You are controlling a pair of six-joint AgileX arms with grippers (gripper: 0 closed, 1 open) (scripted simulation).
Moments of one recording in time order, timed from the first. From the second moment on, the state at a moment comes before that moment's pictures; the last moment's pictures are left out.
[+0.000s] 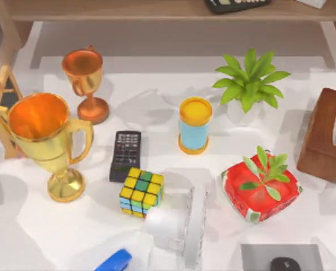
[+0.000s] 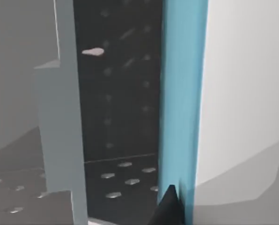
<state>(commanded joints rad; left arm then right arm) 0.51 1.91 0.93 0.67 0.54 1.73 0.00 0.00 0.00 0.00 0.00 0.00</state>
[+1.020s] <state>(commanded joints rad) 0.47 2.00 1.04 0.66 0.50 1.72 0.00 0.00 0.00 0.00 0.00 0.00</state>
